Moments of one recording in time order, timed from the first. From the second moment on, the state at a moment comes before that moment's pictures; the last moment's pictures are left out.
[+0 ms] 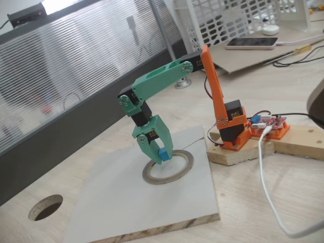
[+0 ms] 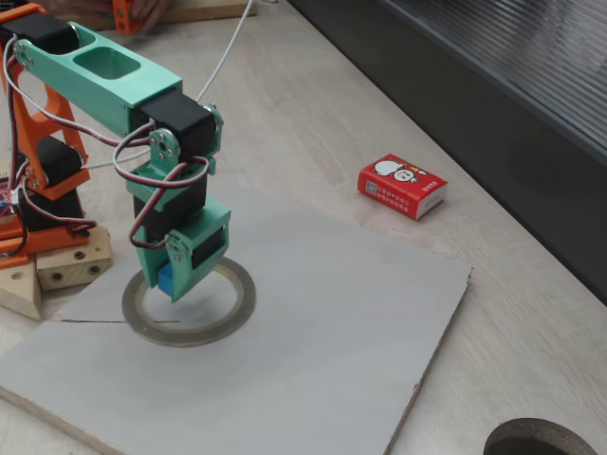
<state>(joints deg) 2.3 86.8 99.9 91.3 96.8</state>
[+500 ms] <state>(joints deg) 2.4 86.8 100.2 91.5 96.8</state>
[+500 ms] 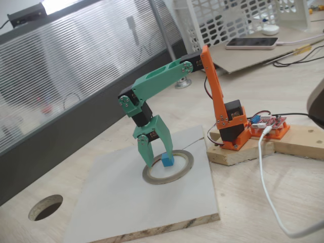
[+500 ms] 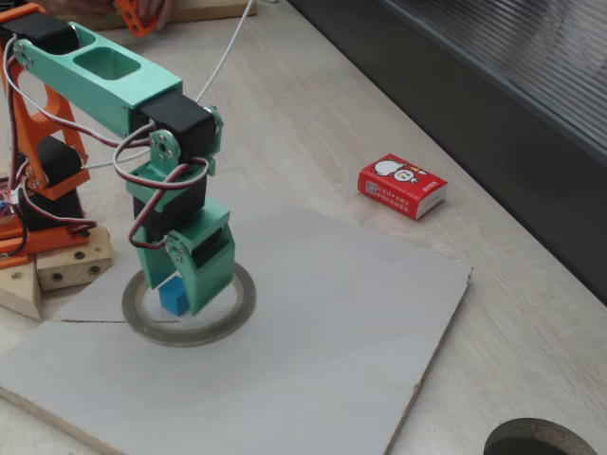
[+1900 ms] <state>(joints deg) 2.2 126.0 110.1 113.7 96.7</state>
